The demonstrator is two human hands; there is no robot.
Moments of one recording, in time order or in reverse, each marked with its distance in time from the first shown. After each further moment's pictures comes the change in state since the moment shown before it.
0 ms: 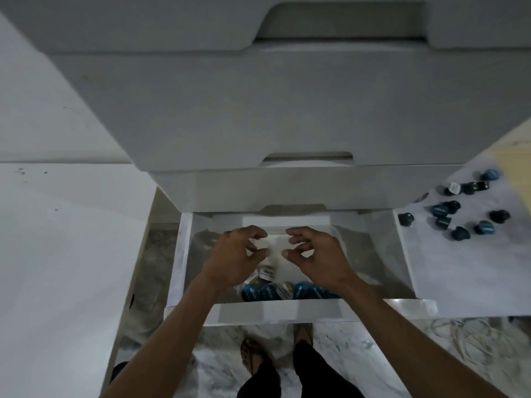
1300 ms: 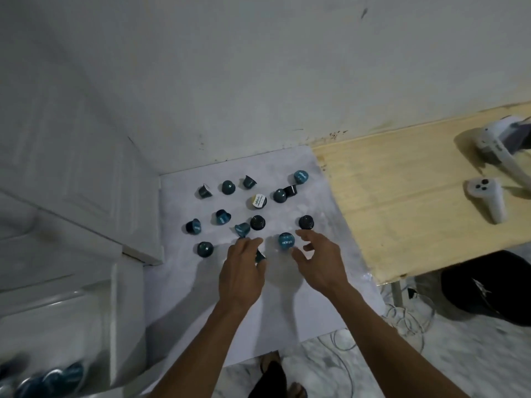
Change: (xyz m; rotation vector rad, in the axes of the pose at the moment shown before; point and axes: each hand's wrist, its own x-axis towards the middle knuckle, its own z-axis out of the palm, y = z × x) left_hand 0.173 0.317 0.403 0.160 0.066 0.013; right_hand -0.035 0.303 -0.404 -0.105 0.356 0.220
